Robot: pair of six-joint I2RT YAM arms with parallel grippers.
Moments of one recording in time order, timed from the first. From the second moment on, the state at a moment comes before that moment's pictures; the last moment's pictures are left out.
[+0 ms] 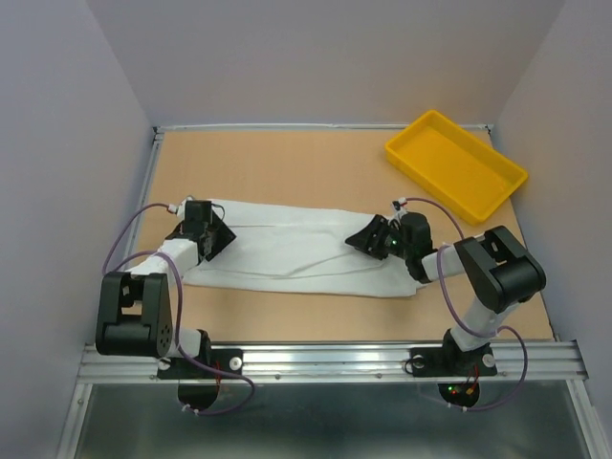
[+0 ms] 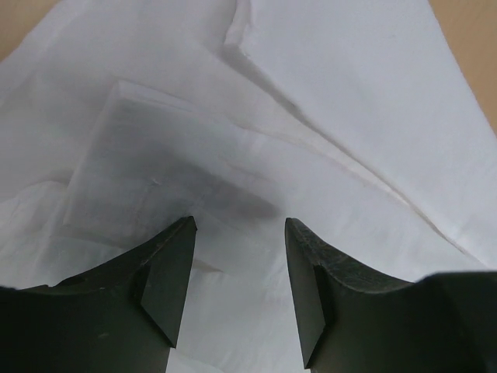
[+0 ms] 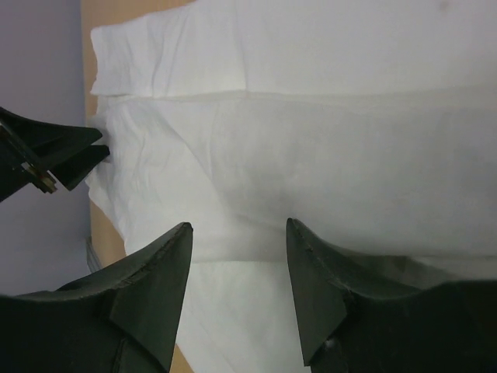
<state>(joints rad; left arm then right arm) -0.06 1.38 0.63 -0.16 -0.08 -0.74 0.37 1.70 0.50 0.72 -0.40 0.85</state>
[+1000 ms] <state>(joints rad) -0.05 1.63 0.89 -0.09 0.00 -0.63 0.15 1.64 0.55 0.55 -0.26 0.76</state>
